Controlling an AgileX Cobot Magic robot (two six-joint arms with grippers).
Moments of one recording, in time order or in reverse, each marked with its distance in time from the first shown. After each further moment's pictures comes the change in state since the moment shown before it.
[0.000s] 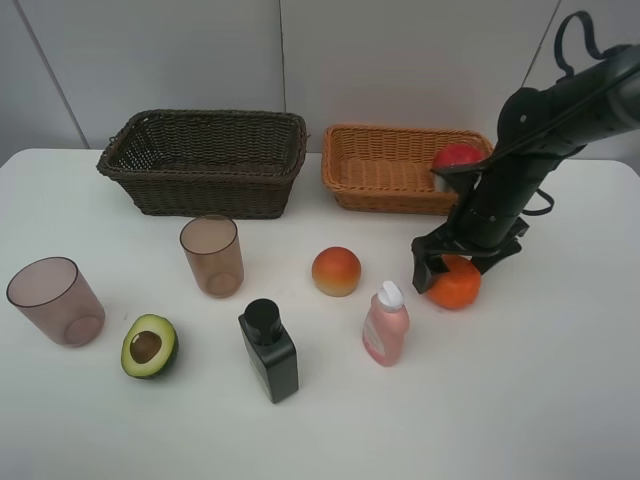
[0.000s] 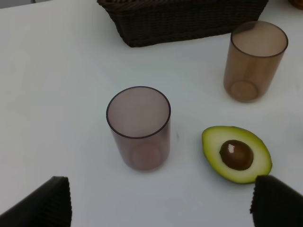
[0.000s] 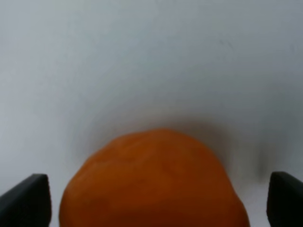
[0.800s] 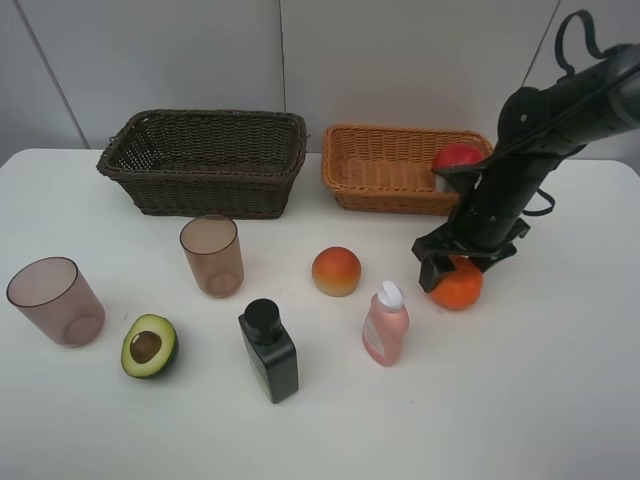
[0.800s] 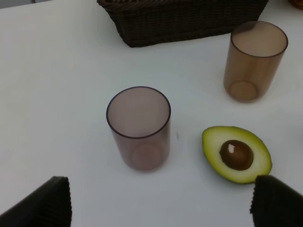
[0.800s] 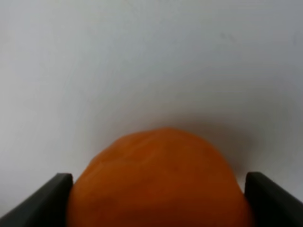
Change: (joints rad) left arm 0.000 0.000 0.000 0.000 0.000 0.000; right arm 0.000 -0.006 0.000 0.001 0.011 0.012
